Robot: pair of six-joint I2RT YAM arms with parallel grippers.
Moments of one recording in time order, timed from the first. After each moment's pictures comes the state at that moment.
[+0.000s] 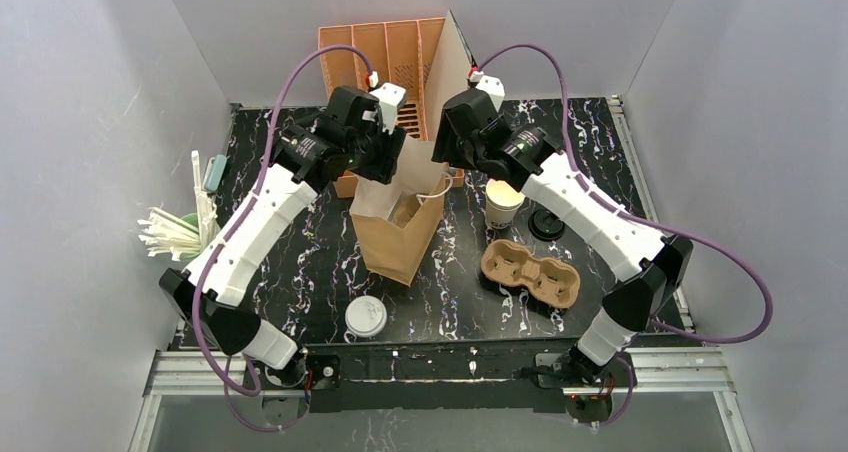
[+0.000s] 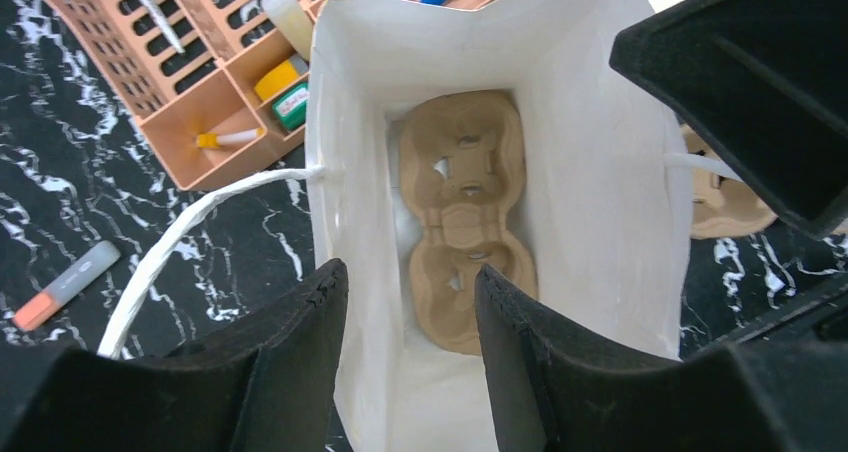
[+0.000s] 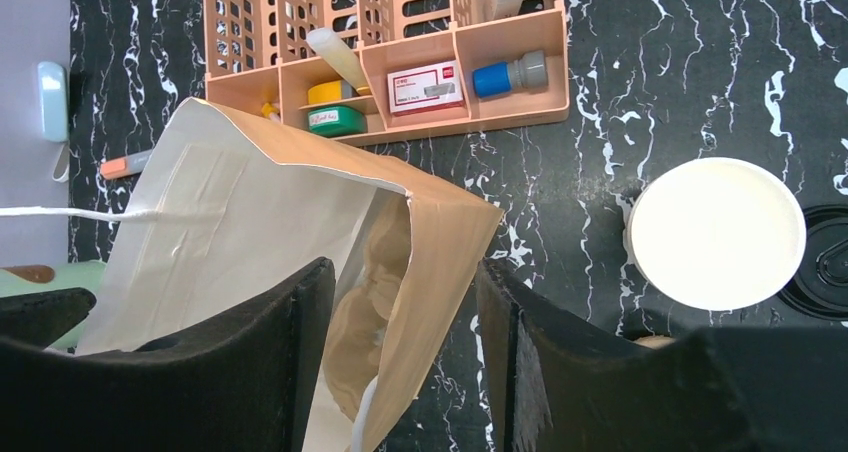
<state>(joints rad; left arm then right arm) -0.59 1.49 1.75 -1.00 -0.06 -0.07 0.81 1.64 1.80 -0.85 0.39 0.71</state>
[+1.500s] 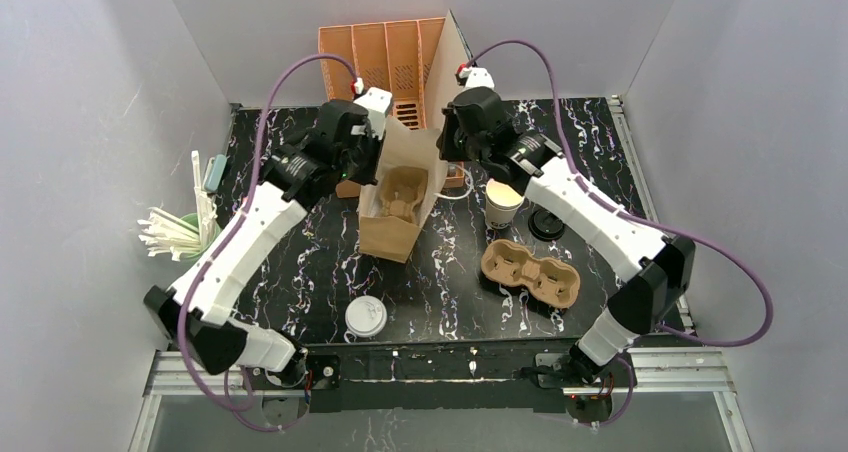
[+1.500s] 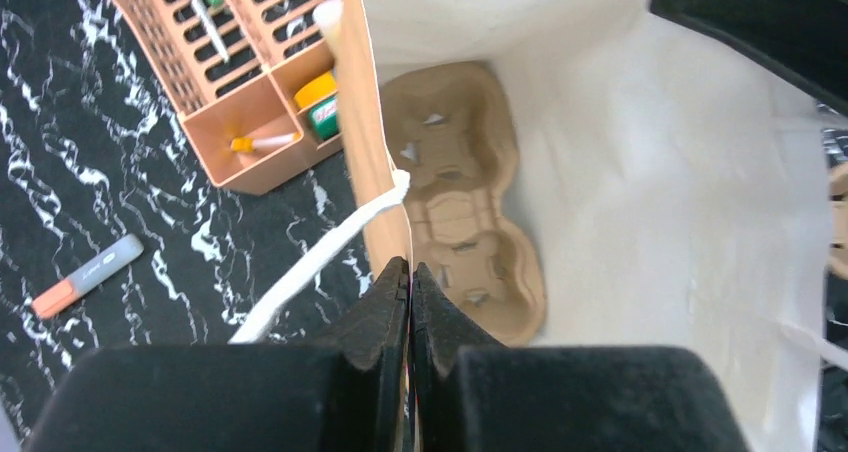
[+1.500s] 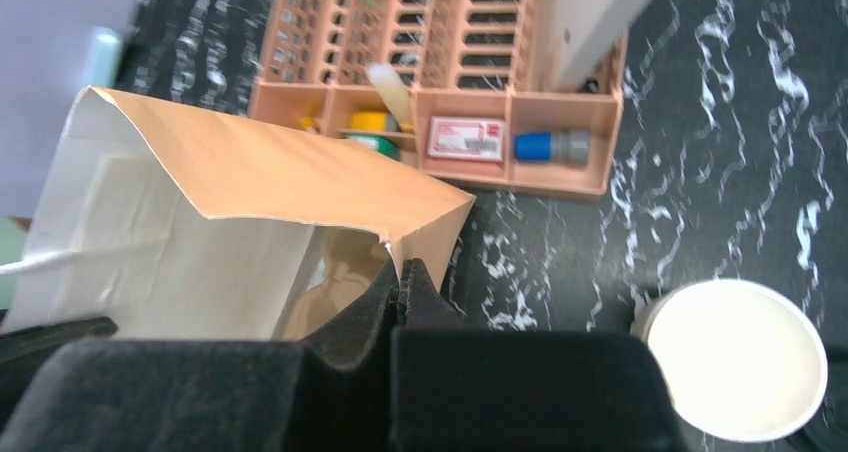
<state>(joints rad) -0.60 1.41 1.61 -0.91 -0.20 -0.08 0.77 1.63 1.69 -0.61 0.26 0.51</state>
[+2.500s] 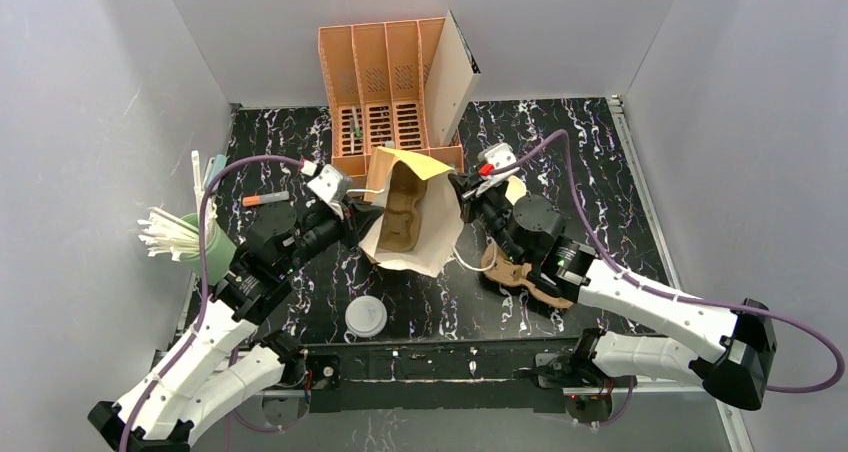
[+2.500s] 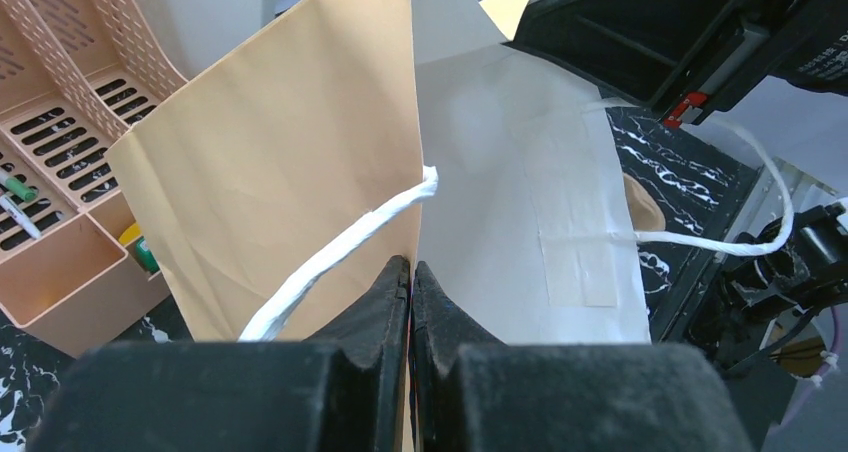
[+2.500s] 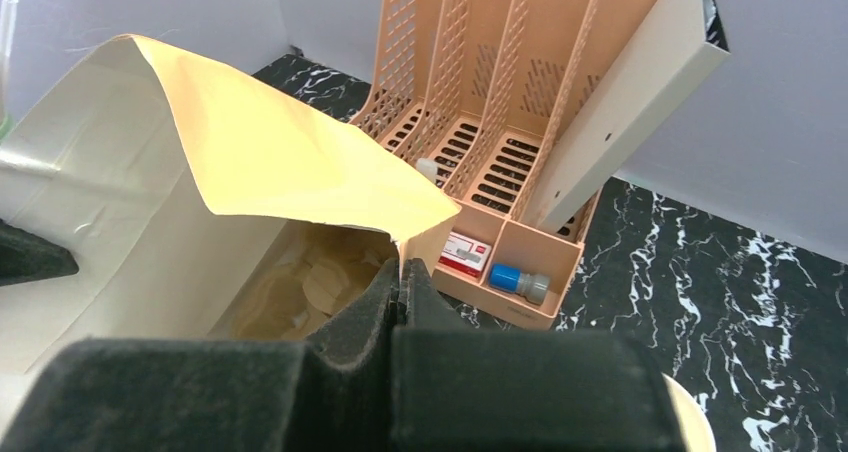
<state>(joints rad) -0.62 0.70 0.81 -0.20 0.21 -0.10 1.03 1.06 0.85 0.27 0.40 -0.03</state>
